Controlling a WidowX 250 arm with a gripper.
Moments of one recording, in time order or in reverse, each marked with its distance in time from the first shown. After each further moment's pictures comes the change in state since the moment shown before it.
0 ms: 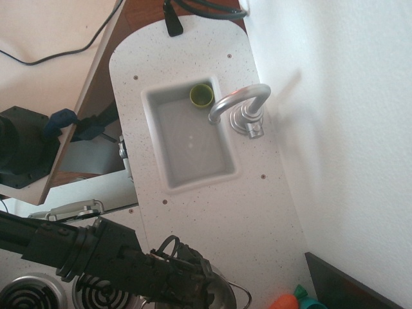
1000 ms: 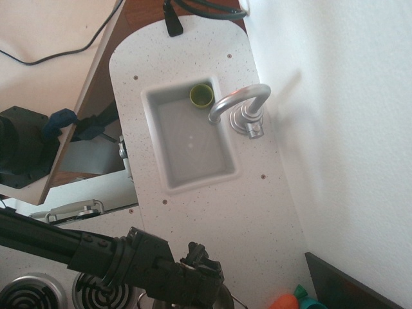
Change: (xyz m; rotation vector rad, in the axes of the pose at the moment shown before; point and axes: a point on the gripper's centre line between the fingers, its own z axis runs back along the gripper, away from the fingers) arm -0.003 0.008 -0.026 0.123 0.134 -0.095
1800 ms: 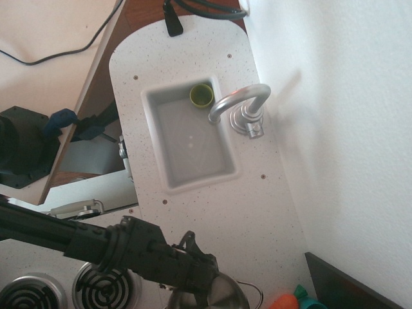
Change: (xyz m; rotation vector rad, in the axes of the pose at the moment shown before) arm -0.010 0.010 -0.001 -0.071 -0.008 0.019
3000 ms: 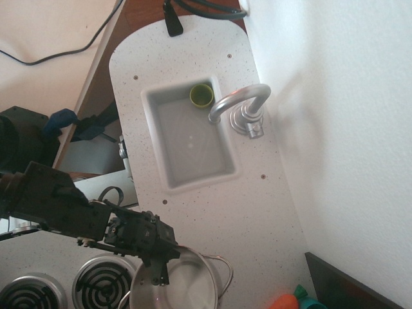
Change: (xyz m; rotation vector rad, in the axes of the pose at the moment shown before) arm -0.022 0.029 0.067 -0.128 -0.178 0.041
